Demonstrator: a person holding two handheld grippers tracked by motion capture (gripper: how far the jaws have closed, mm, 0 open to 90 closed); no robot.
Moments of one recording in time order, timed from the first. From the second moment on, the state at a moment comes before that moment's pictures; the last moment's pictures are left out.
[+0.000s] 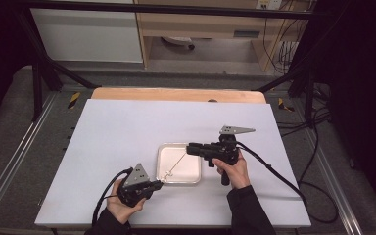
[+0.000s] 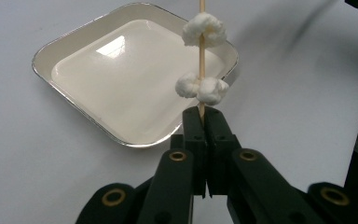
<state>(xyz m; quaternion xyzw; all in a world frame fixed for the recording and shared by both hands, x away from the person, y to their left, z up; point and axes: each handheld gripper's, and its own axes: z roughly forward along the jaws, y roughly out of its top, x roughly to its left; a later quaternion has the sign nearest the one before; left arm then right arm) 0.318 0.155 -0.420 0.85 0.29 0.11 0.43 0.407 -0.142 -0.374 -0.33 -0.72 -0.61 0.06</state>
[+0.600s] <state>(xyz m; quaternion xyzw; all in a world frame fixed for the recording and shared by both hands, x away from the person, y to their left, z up) 0.318 0.155 -0.422 0.85 0.29 0.11 0.44 0.405 -0.132 -0.385 -0.32 -0.72 -0.61 0.08</state>
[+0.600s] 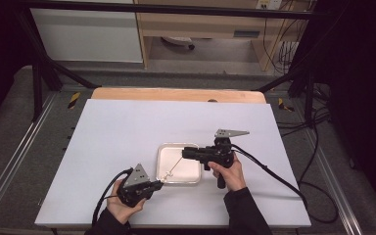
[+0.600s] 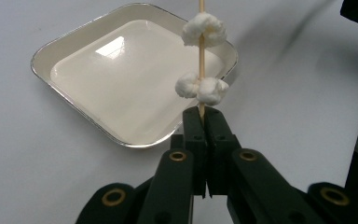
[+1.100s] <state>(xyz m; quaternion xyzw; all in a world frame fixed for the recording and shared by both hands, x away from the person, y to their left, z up) 0.317 0.151 -0.422 0.85 0.28 0.12 0.43 0.398 -0.116 -0.405 -0.31 -0.74 -0.58 0.12</state>
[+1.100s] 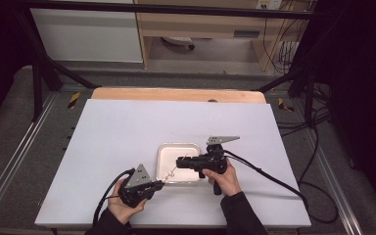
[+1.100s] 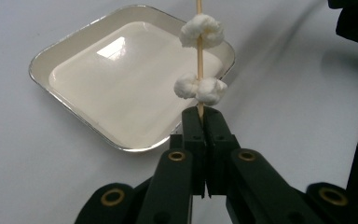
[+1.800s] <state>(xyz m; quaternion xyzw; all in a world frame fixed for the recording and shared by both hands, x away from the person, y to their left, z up) 0.319 0.149 -0.426 0.85 0.29 0.11 0.43 0.394 -0.110 -0.414 -0.31 -0.75 -0.57 0.10</state>
